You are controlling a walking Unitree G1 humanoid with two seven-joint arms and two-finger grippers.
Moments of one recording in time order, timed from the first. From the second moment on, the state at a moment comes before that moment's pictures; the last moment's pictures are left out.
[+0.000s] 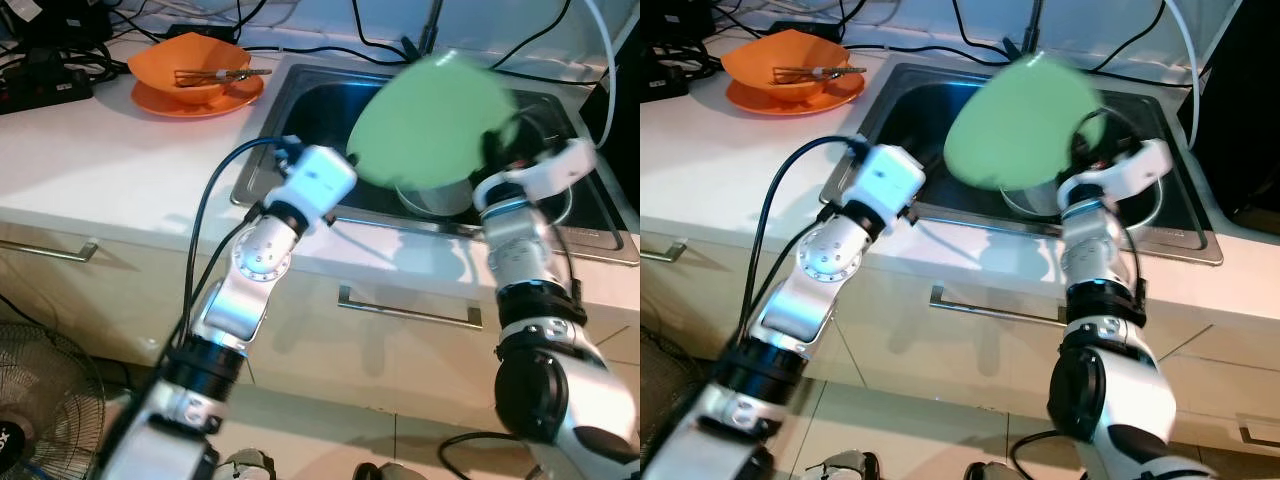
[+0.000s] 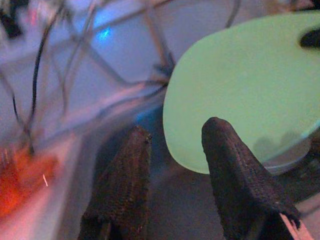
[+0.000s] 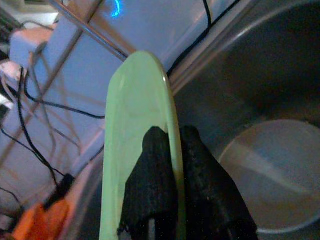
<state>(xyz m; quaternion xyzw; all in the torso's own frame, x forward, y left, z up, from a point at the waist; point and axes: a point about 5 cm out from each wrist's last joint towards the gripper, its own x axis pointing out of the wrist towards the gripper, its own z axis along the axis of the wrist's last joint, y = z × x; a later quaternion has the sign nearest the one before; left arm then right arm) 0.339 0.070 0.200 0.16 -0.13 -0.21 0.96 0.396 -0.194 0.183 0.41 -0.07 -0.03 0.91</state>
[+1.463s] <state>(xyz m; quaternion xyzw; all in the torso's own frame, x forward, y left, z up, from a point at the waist) 0.327 0.061 0.197 -0.01 0.00 -0.26 0.97 0.403 -0.151 0.173 0.24 -0.04 0.05 0.97</state>
